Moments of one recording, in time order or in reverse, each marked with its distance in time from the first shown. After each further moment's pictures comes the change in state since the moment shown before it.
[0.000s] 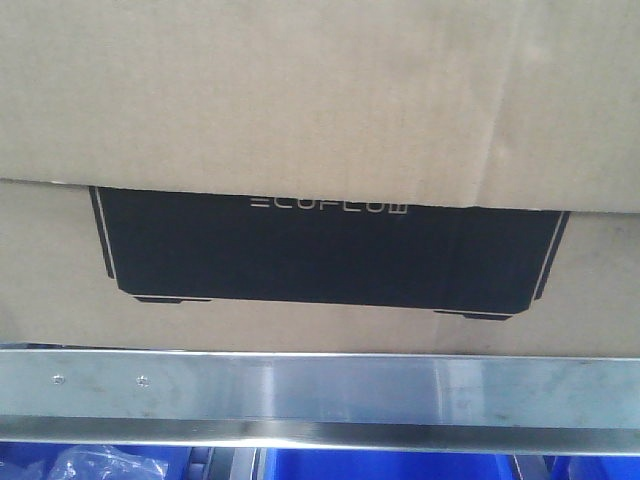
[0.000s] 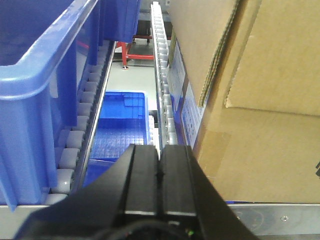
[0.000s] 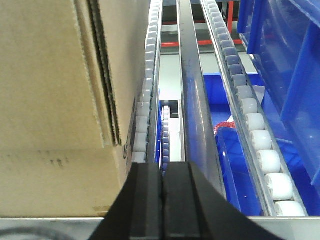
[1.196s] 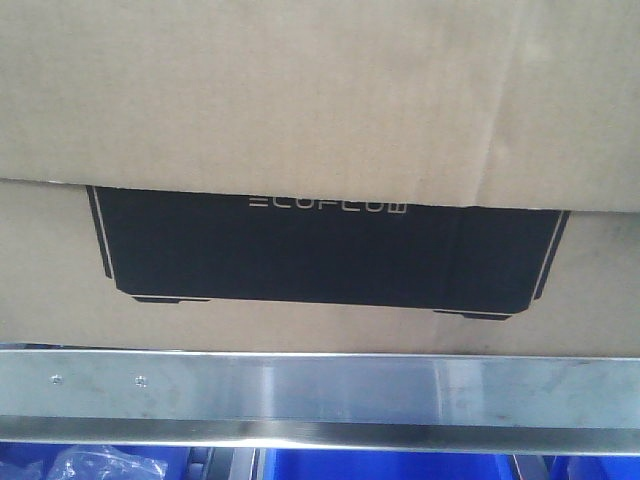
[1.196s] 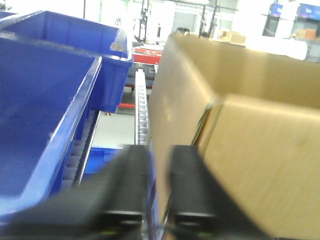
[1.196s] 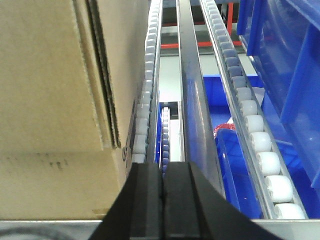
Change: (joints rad) left arm -0.001 0.036 -0.336 -0.080 0.145 0.000; right arm 0.000 0.000 0.000 0.000 -0.006 0.000
